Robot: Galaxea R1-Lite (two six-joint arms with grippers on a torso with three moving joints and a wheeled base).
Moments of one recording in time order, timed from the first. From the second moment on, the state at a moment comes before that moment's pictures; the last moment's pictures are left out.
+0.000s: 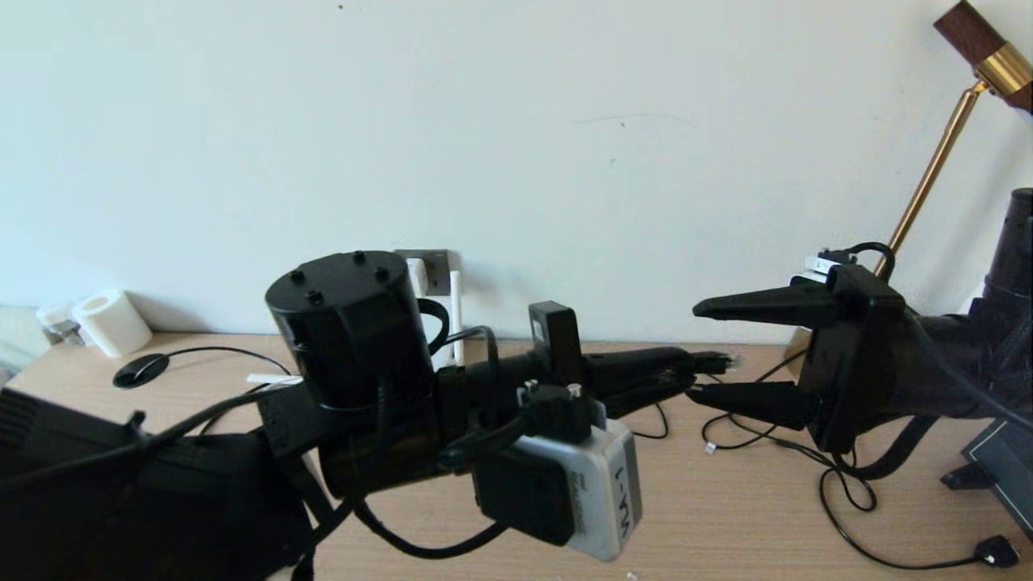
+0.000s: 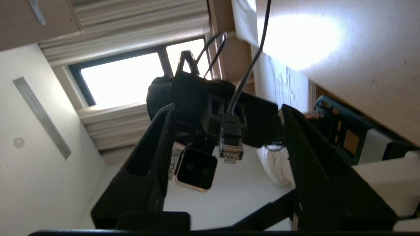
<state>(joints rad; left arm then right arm) -0.85 1.76 -0.85 -1.00 -0.47 1.17 0.36 1.44 -0.78 -0.51 0.94 1.47</state>
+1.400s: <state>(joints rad) -0.40 1.67 -0.46 -0.95 0.27 -0.25 0.28 0.66 -0.45 0.00 -0.27 0.24</state>
